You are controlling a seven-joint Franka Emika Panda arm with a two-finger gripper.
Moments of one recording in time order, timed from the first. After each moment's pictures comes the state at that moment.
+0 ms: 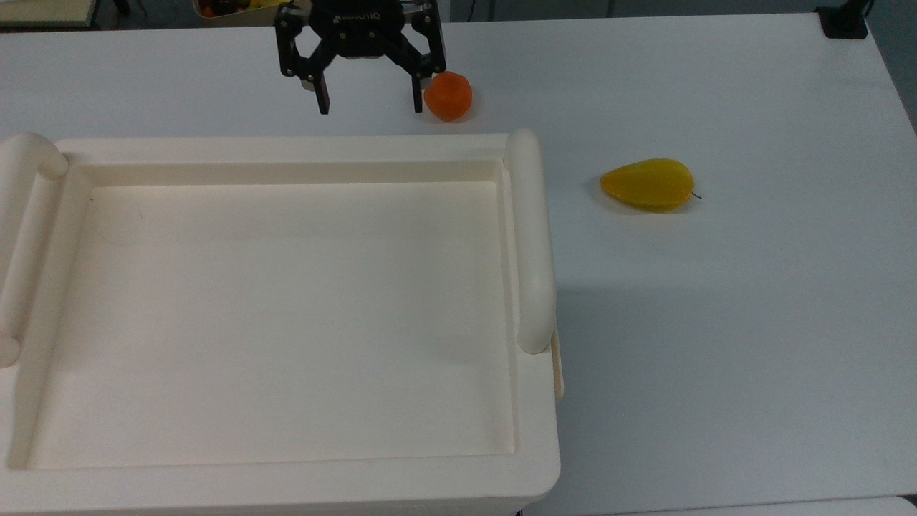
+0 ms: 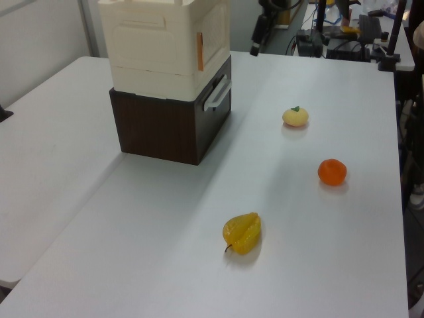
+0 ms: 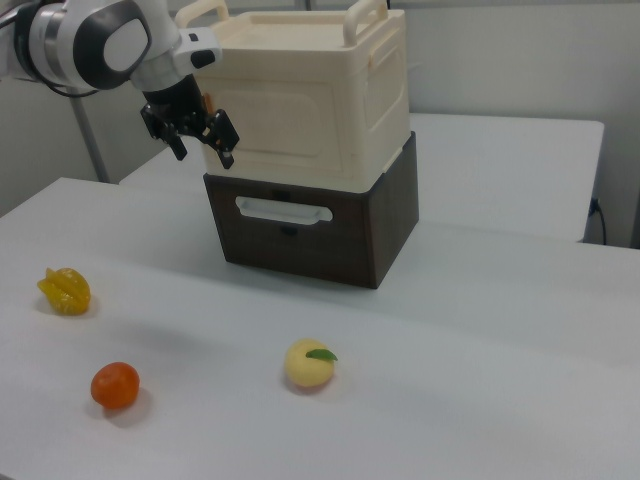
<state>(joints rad) 0.22 0.15 -0.15 -1.51 0.06 1.97 -0.02</state>
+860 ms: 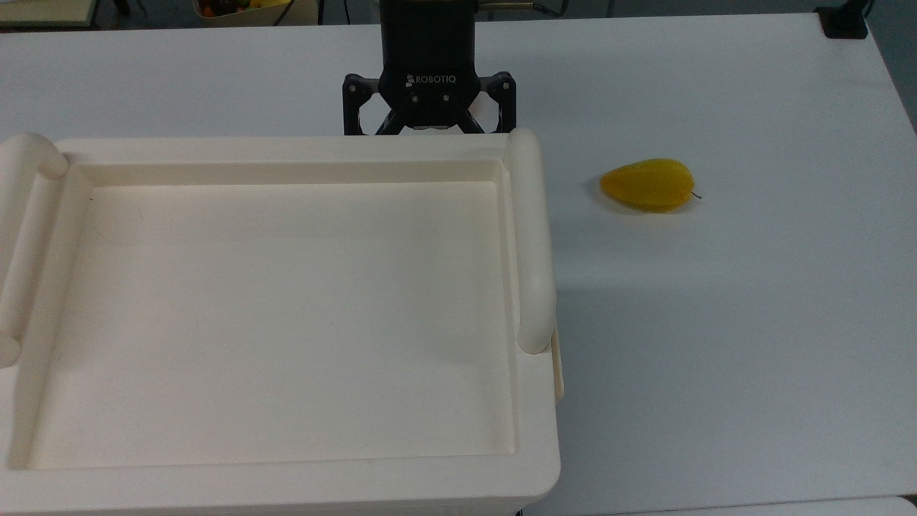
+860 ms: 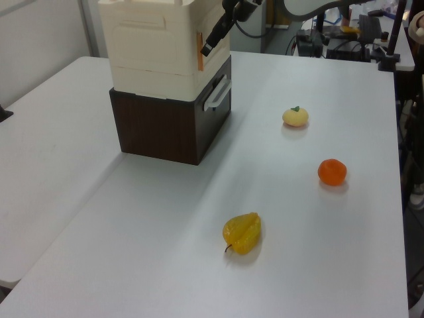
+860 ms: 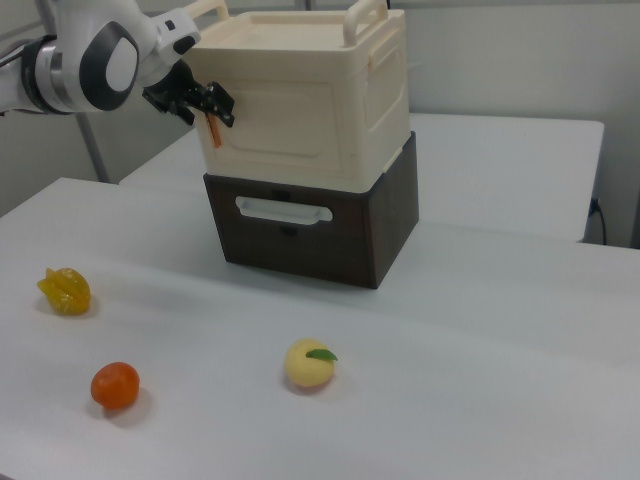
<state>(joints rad) 0.31 0.28 -0.15 -1.47 -0.03 2.39 0.05</state>
